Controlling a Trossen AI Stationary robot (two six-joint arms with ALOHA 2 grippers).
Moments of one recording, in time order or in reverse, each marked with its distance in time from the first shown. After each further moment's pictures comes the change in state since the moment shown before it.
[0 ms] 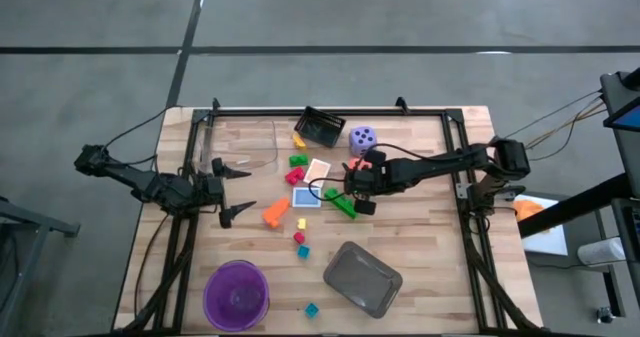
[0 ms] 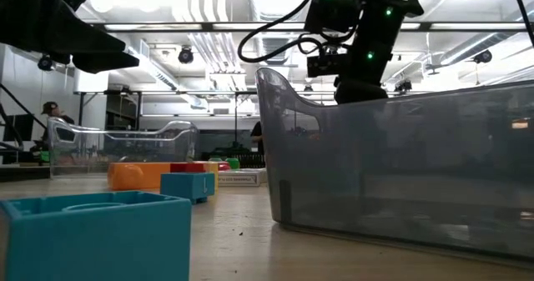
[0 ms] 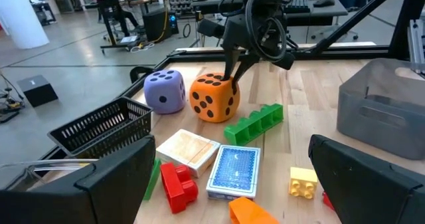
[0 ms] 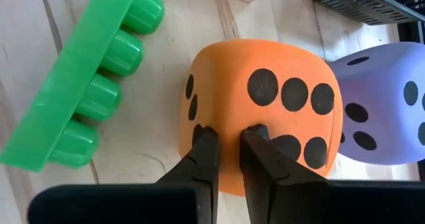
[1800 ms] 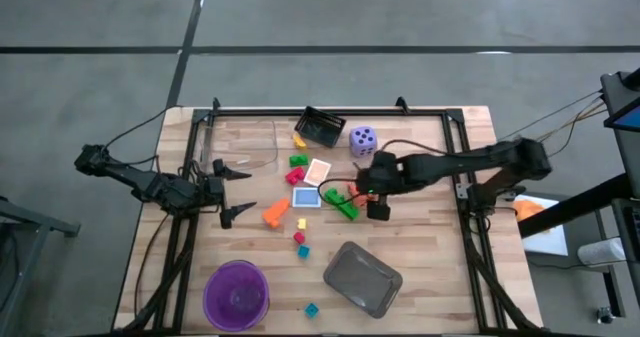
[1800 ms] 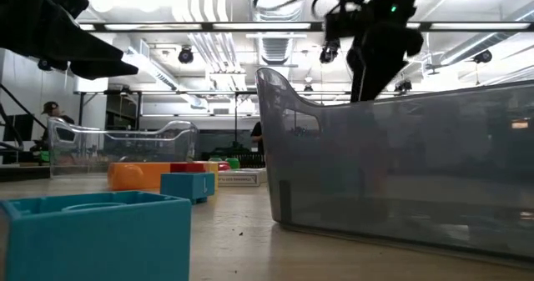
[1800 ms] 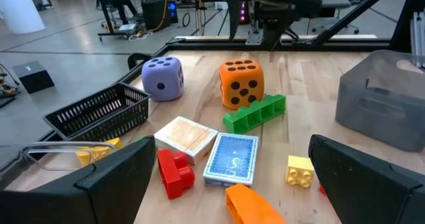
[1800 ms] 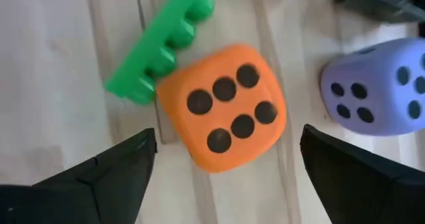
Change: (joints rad) left arm 0.000 0.000 -0.006 -0.051 0.003 -0.057; right arm 0.056 -0.163 0.091 -0.214 -0.103 -0.010
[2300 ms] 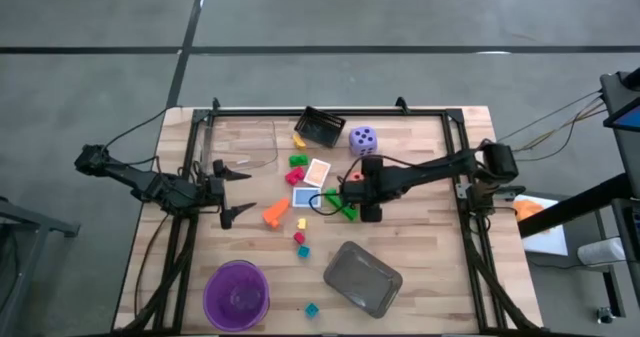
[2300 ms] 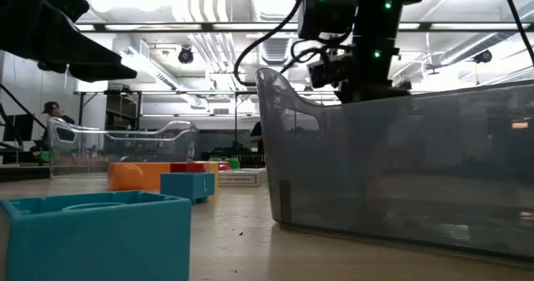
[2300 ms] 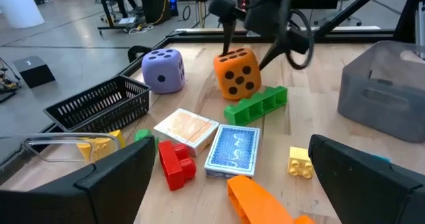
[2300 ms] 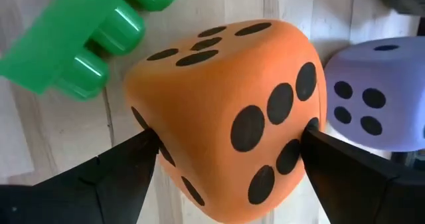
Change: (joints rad) left arm 0.000 0.000 0.000 -0.029 0.000 -0.015; right arm 0.021 0.283 0.036 -0.009 0.142 -0.051
